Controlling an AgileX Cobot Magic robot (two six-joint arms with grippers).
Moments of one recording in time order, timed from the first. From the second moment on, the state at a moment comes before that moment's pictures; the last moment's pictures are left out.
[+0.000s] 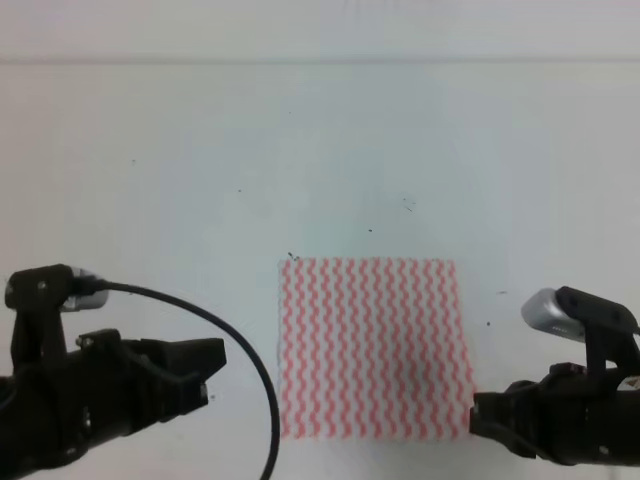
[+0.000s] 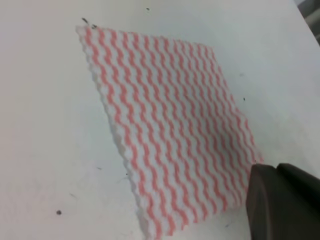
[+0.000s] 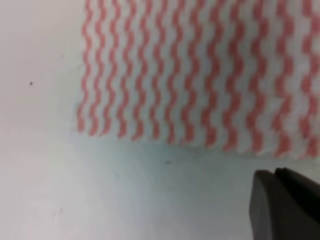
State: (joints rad) left arm -0.39 1.01 -0.41 -1.48 0.47 1.17; right arm 0.53 1.25 -0.49 0.96 0.37 -0.28
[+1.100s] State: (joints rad) left arm -0.40 1.01 -0.41 -1.46 0.48 1.20; right arm 0.52 1.50 -0.50 0.98 0.27 -0.23
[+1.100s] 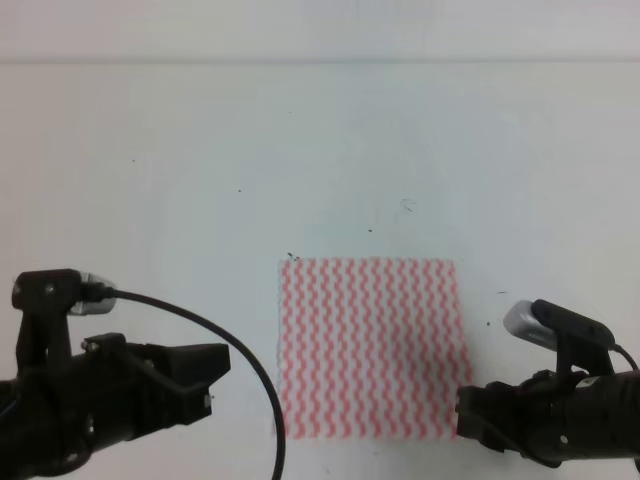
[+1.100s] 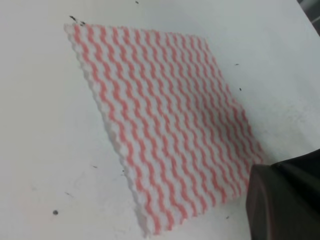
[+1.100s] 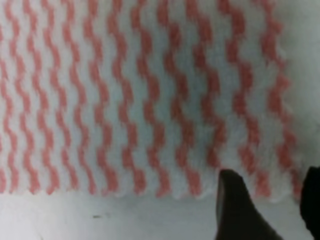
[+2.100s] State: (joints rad) left arm -0.40 1.01 -0.41 -1.46 0.51 1.21; right arm 0.52 1.51 -0.50 1.00 0.26 -0.24
